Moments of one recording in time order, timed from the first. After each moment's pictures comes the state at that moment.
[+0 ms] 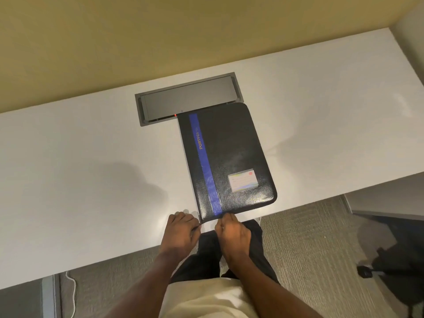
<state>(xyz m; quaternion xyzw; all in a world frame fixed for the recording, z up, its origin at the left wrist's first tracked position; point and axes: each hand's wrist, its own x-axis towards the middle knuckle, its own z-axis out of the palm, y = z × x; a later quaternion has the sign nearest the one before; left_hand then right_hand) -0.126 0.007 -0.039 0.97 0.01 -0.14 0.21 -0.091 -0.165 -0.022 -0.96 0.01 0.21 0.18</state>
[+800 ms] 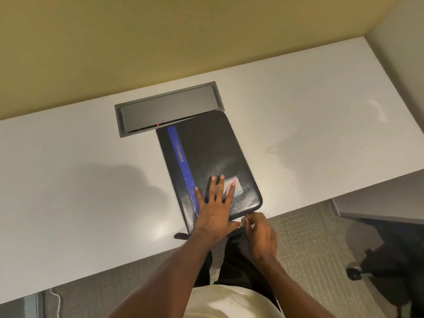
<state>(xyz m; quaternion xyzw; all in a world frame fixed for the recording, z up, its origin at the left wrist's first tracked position) -0.009 -0.126 -0.035 0.97 -0.07 -0.22 0.11 -0.047 -0.296 -0.043 -0.96 0.09 0.15 0.23</state>
